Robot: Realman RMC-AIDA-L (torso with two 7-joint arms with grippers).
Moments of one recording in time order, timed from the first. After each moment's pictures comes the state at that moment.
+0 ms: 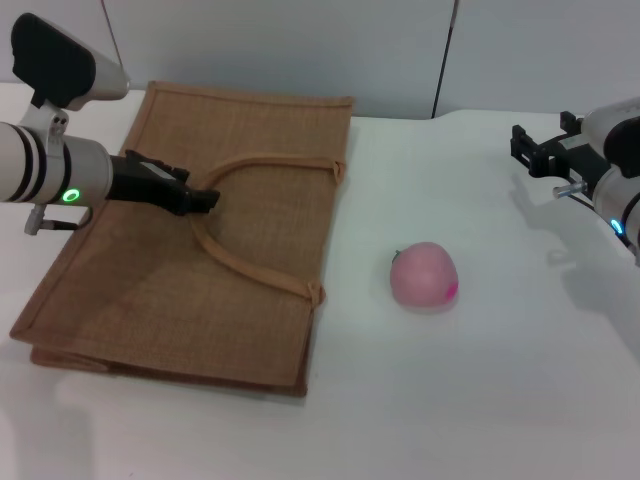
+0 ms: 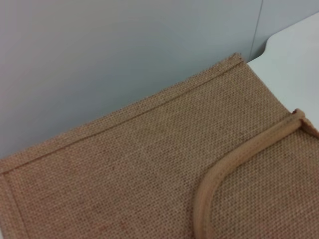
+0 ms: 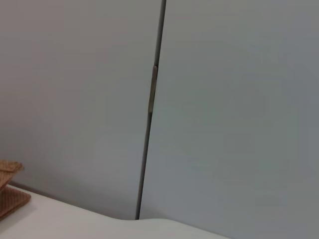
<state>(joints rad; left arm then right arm) -0.74 -2.03 0.77 0.65 -0.73 -0.94 1.33 0.71 2.03 -2.05 -0.35 0.66 -0.36 0.00</state>
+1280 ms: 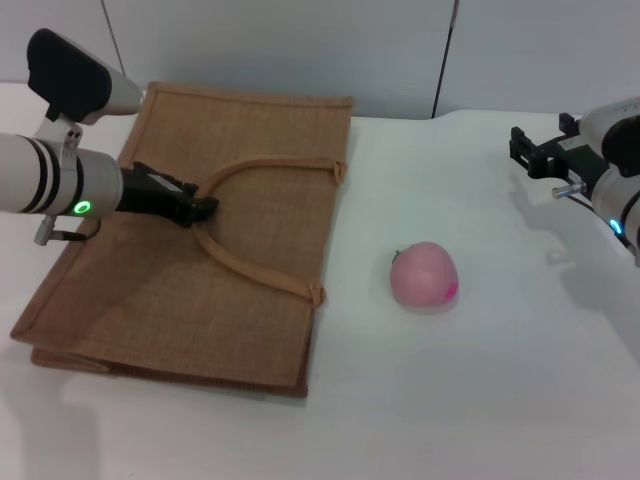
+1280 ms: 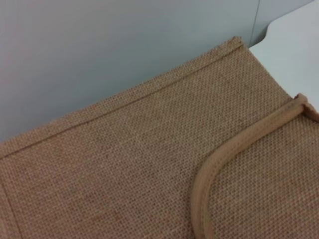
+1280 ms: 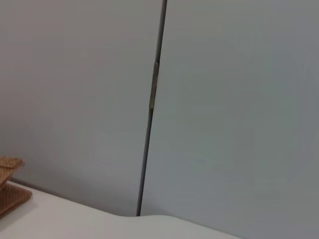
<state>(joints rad) -0.75 -2.03 0.77 0.58 -0.72 -0.89 1.35 0.72 2.03 -2.05 -0.36 0.66 -0.34 0.00</state>
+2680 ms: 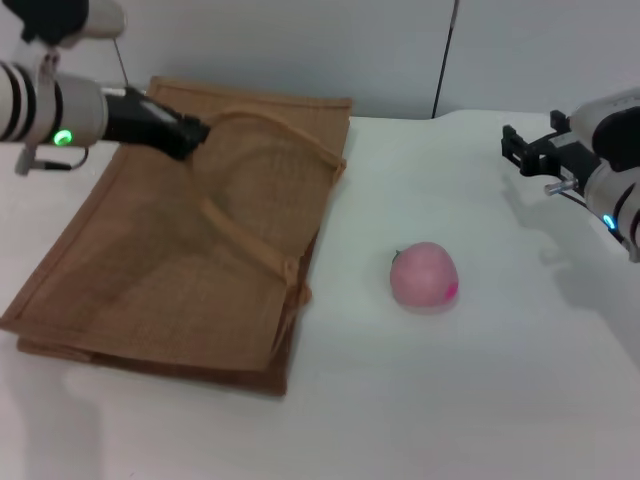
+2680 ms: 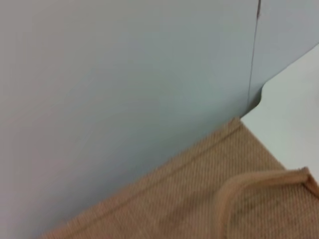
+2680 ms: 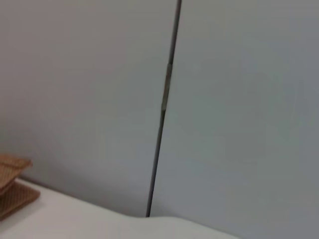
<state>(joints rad) -0.75 -2.04 0.78 0.84 -0.72 -1.03 1.32 0.73 2.02 -2.05 -0.38 0.65 -0.31 0.00</state>
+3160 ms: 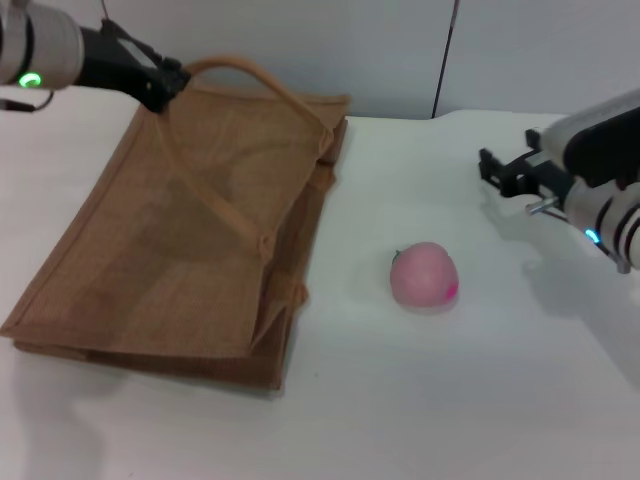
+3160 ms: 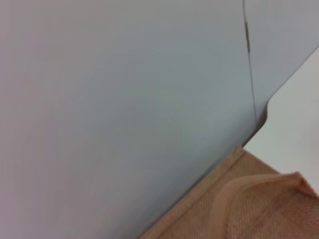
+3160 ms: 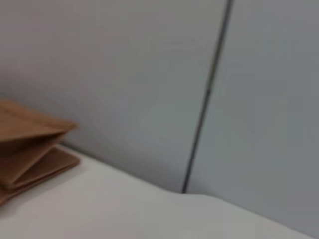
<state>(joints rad) -0.62 -2.03 1.04 1.30 -0.66 -1.15 1.07 0.69 2.02 -2.05 -0.48 0.55 -0.20 -0.01</state>
